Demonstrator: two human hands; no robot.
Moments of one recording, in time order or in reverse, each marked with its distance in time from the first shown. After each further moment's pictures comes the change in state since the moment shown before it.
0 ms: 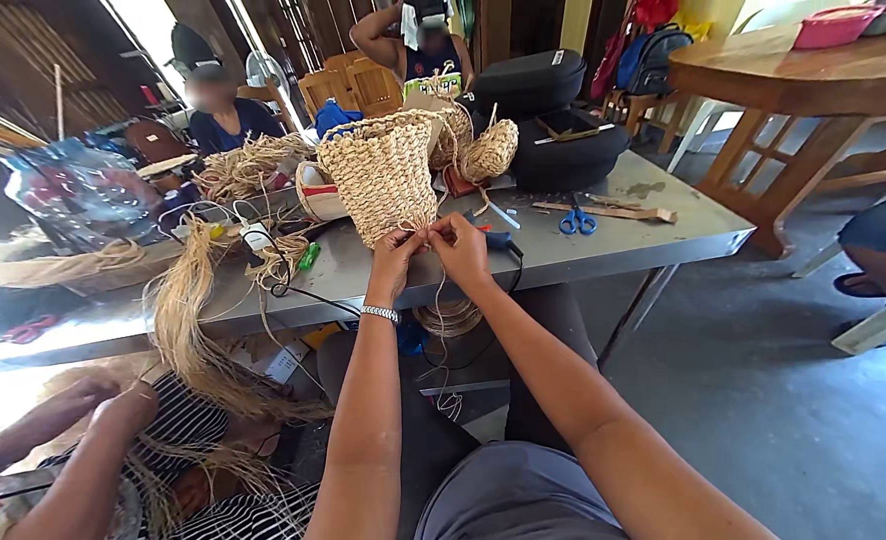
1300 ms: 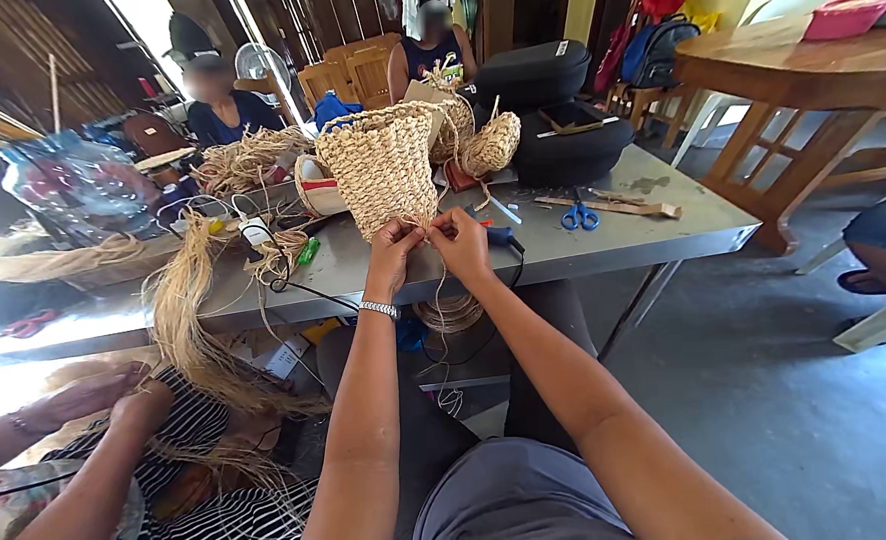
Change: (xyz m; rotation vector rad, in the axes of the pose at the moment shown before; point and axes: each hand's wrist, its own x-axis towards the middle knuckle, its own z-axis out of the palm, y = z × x) left_hand 0.020 -0.014 -0.007 -0.089 -0.006 0.035; right_hand 0.003 0.002 0.000 0.019 -0.015 0.056
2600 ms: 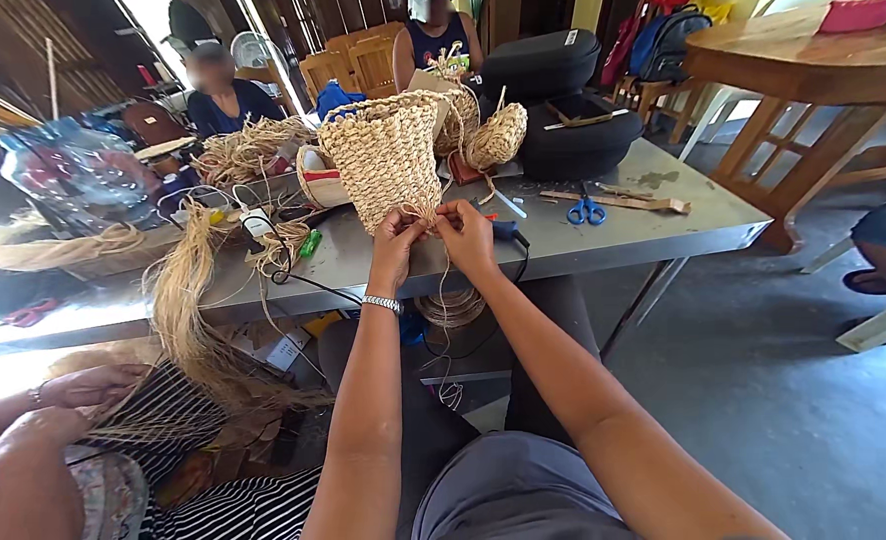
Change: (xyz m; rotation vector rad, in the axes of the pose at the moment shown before) left_hand 0.000 0.000 0.001 0.025 0.012 0.026; right_hand 0.000 -0.003 -0.001 -0.001 0.010 0.024
